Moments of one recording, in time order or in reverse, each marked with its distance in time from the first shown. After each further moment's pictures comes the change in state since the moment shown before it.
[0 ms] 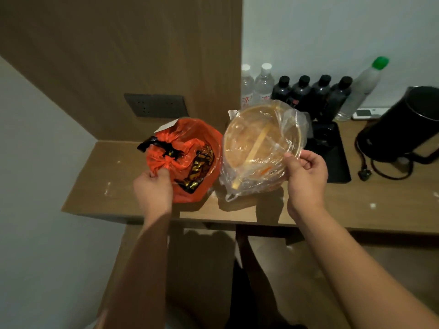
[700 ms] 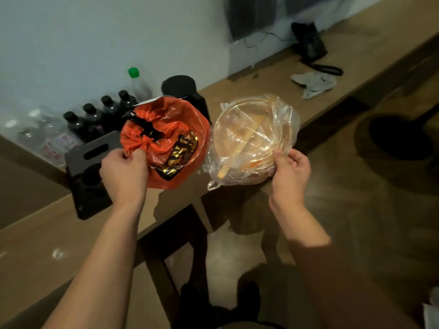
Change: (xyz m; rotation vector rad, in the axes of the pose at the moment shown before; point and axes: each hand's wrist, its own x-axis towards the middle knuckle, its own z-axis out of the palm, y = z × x) left_hand -0.293 0.141 0.175 0.000 -0.519 0.585; right_hand -0.023 -0.081 -0.373 0.389 0.683 -0.134
